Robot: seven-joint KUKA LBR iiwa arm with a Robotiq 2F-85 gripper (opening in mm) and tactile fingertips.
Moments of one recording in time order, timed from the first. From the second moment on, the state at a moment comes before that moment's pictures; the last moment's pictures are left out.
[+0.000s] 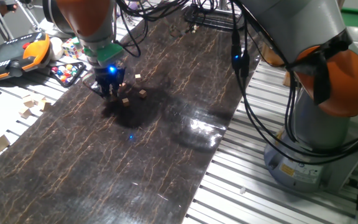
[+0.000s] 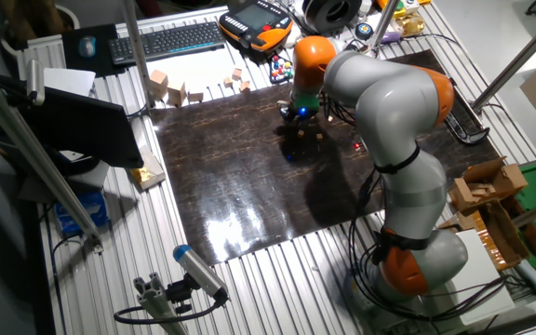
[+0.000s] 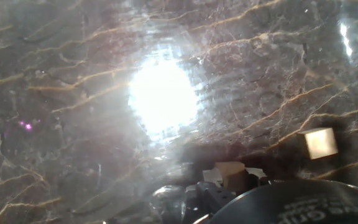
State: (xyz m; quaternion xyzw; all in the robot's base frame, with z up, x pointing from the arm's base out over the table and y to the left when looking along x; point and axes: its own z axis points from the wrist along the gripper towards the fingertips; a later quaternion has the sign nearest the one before) arm 0.647 0.038 0.049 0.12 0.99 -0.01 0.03
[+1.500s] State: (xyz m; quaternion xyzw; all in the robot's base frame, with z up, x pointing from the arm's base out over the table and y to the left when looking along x) arm 0.654 -0.007 0.079 0.04 1.00 -0.01 0.03
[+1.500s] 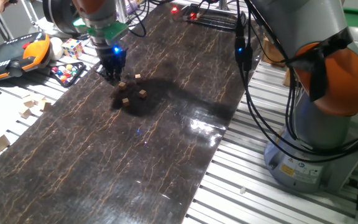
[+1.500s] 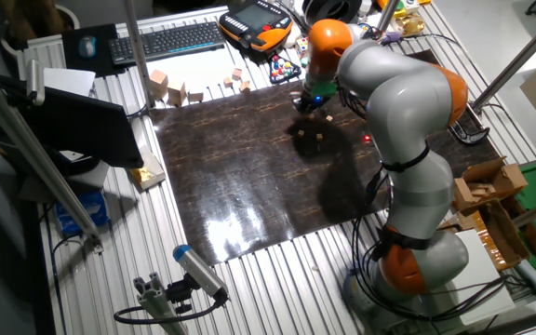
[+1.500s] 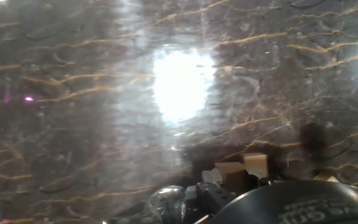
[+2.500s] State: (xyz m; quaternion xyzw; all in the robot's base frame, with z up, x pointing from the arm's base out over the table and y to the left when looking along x) arm 0.652 -0.026 0.066 0.05 1.00 -0.02 0.03
